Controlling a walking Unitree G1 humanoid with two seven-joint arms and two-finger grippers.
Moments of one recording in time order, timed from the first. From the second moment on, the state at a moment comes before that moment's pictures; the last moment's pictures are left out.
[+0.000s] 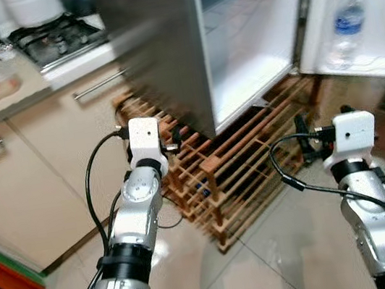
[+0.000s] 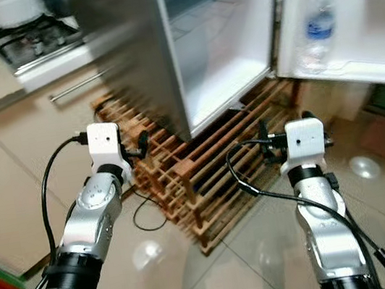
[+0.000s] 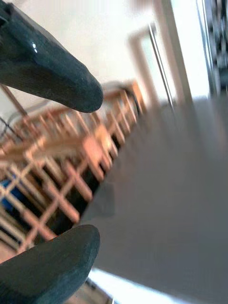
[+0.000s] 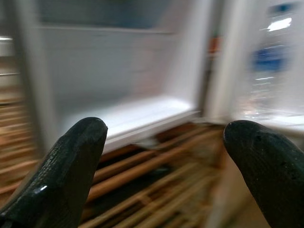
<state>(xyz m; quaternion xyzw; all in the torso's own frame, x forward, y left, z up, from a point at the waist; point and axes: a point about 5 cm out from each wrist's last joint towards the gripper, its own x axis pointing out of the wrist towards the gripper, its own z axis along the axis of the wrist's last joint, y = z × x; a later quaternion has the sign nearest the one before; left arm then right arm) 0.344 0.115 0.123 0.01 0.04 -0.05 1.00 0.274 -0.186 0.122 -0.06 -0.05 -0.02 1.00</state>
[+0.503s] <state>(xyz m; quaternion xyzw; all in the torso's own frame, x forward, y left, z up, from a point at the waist) 0.343 0.104 0.125 0.00 0.03 -0.07 1.00 0.272 -0.160 0.117 -0.02 -0.05 0.05 1.00</state>
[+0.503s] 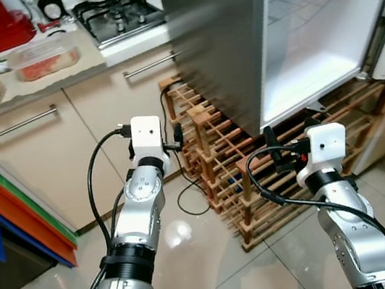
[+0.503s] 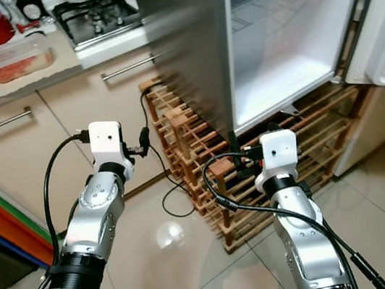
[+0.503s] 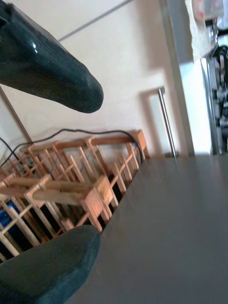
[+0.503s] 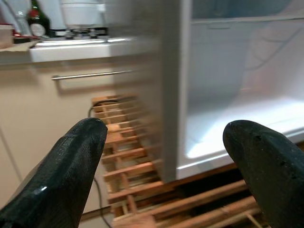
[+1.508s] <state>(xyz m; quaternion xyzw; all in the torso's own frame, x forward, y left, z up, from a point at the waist) 0.299 0.183 0.083 0.06 0.11 0.00 0.99 0.264 -0.171 0.100 -0.05 -0.02 -0.01 1.00</state>
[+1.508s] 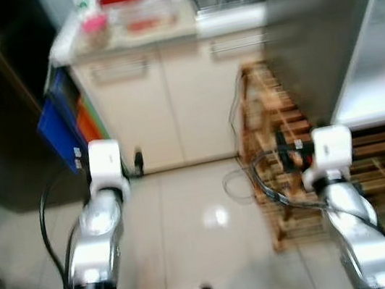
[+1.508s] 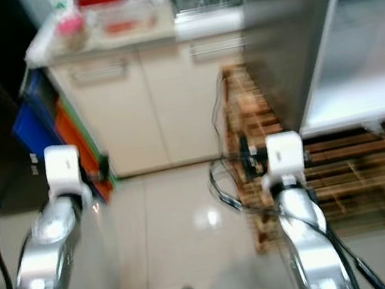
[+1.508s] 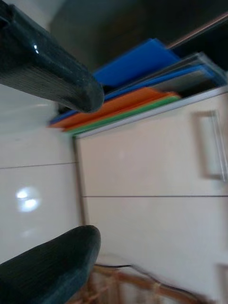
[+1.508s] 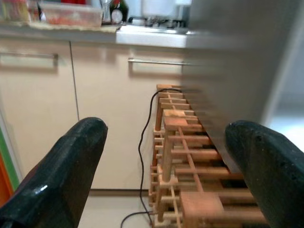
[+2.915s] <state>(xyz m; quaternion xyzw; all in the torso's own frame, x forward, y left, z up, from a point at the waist) 0.344 0.137 0.139 0.02 -0.01 -0.04 1.00 0.278 -0.180 0.120 -0.05 -0.08 -0.04 0.99</state>
